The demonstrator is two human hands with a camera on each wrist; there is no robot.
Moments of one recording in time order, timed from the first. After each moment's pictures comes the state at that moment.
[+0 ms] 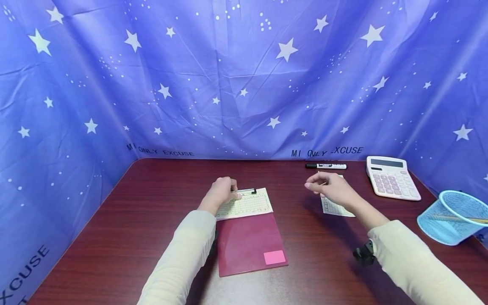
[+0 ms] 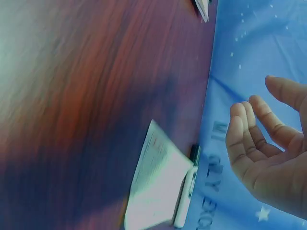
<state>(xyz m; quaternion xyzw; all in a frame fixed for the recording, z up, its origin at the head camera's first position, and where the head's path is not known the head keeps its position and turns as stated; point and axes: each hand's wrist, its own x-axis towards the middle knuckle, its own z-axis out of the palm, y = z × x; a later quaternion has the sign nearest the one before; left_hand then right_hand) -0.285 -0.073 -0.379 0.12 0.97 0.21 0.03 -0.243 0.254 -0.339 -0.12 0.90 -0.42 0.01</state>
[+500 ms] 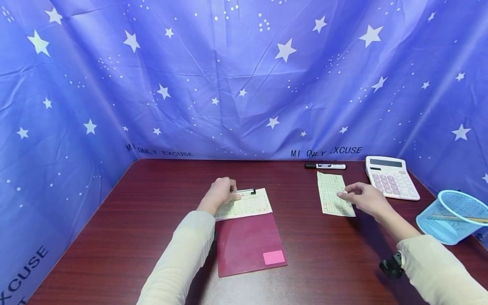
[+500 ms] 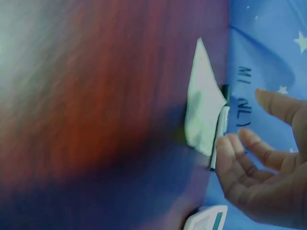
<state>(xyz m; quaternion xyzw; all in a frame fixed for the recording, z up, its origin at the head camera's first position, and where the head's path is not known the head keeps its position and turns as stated) -0.281 -0.073 -0.375 0.12 0.97 0.21 0.02 -0.225 0.330 -0.357 0.00 0.94 -0.34 0.01</state>
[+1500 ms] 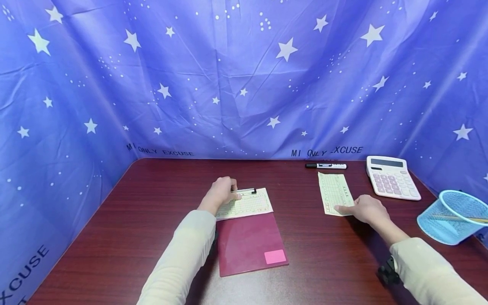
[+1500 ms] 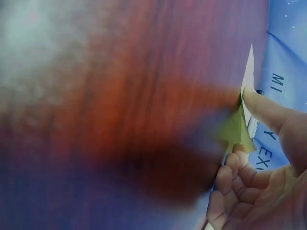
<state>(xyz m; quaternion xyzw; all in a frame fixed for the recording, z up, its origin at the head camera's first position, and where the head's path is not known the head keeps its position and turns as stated) -0.285 -0.073 -0.378 0.12 0.97 0.20 0.03 -0.222 0.329 -0.370 0.10 0.97 -0.19 0.08</state>
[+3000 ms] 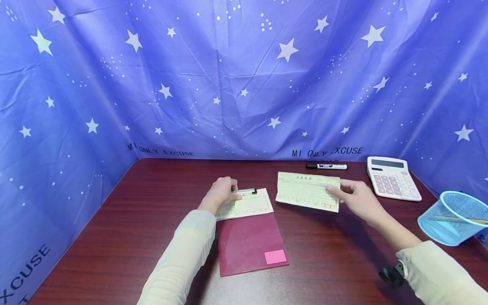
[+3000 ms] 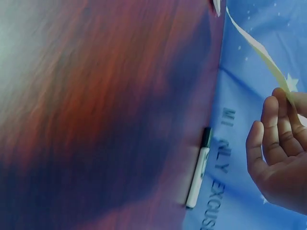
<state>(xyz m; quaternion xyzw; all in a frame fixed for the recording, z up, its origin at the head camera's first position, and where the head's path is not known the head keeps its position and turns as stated) -0.286 -0.075 -0.379 0.12 0.97 0.20 0.03 -0.210 0.290 -0.340 -0.09 0.92 -0.39 -0.05</state>
